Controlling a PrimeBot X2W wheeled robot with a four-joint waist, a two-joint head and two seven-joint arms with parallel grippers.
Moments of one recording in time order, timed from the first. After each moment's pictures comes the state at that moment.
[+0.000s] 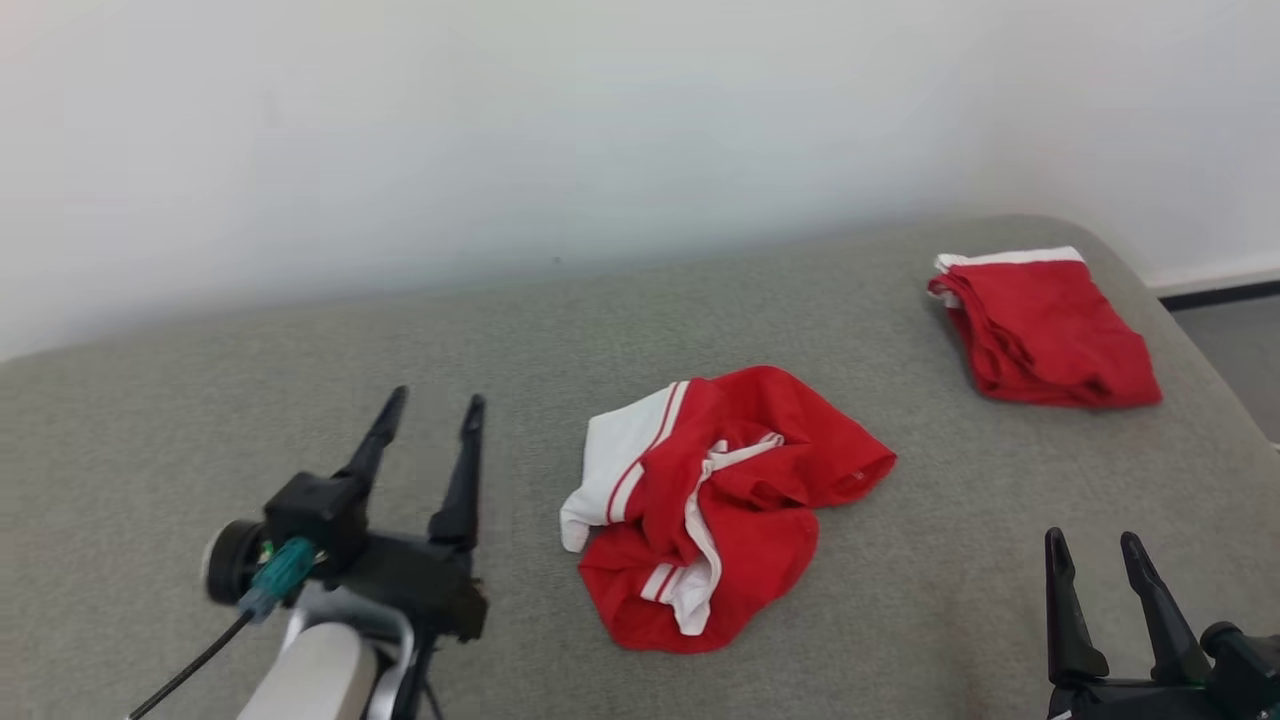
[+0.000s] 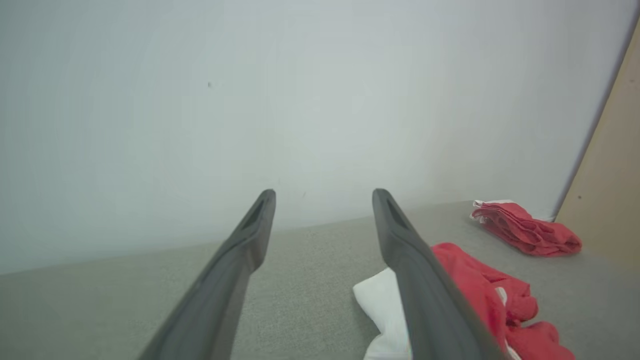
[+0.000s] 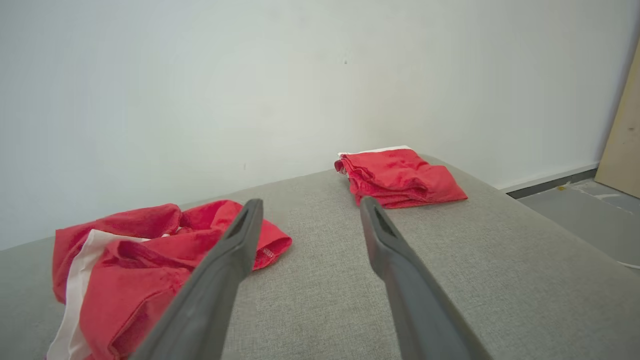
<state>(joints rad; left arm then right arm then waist) -0.43 0.20 -0.41 0.40 -0.47 0.01 -0.26 0.04 -0.13 -0.06 0.14 0.30 0.13 -0.21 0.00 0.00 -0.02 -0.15</state>
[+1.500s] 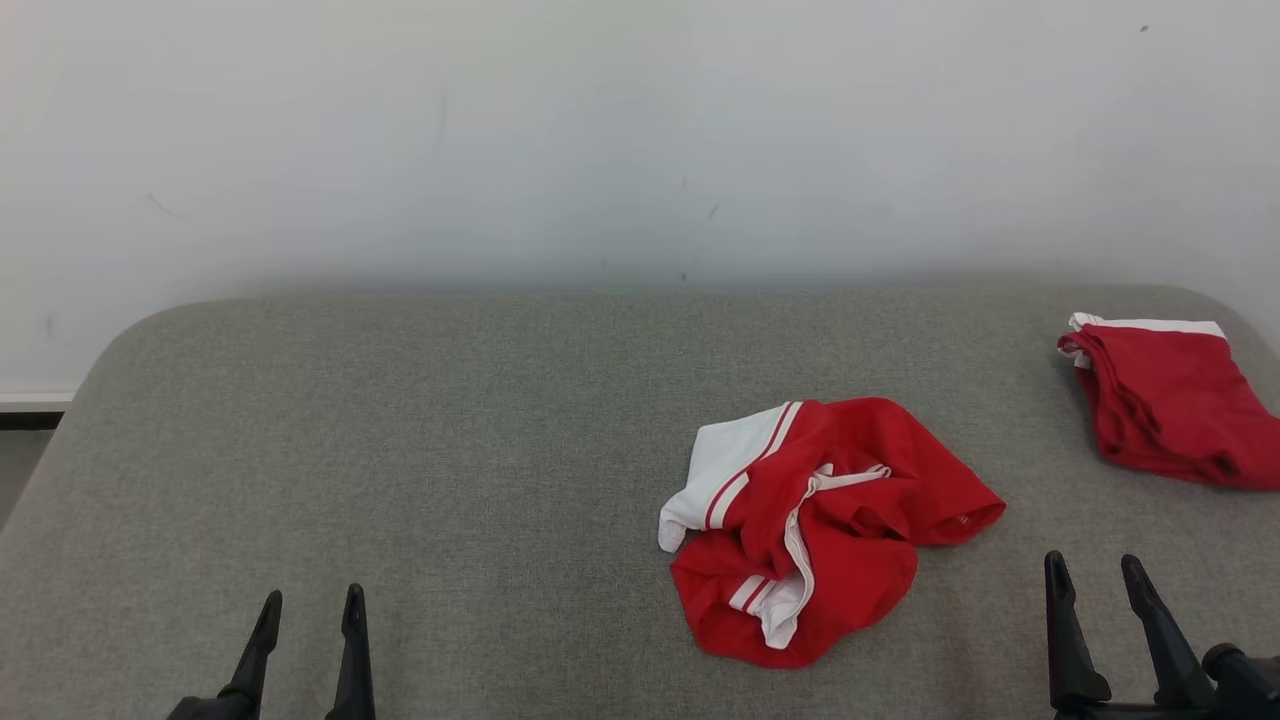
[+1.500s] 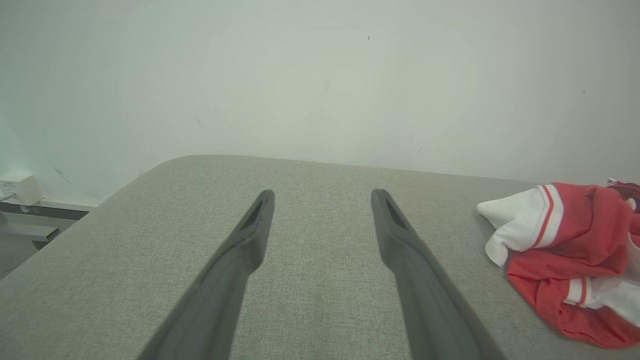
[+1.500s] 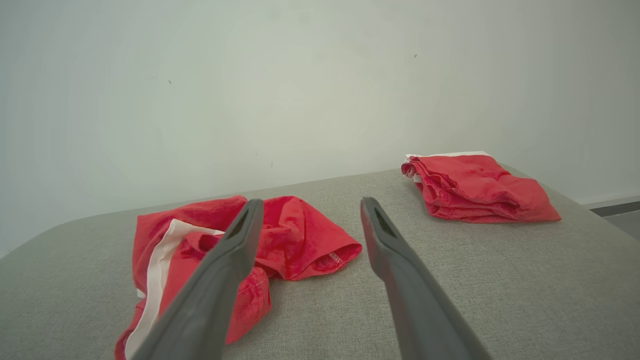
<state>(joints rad) 0.02 0.21 -0.15 0.17 -0.36 0.04 -0.26 0.10 -0.11 -0.07 0.07 0.28 0.13 -0.17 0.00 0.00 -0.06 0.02</state>
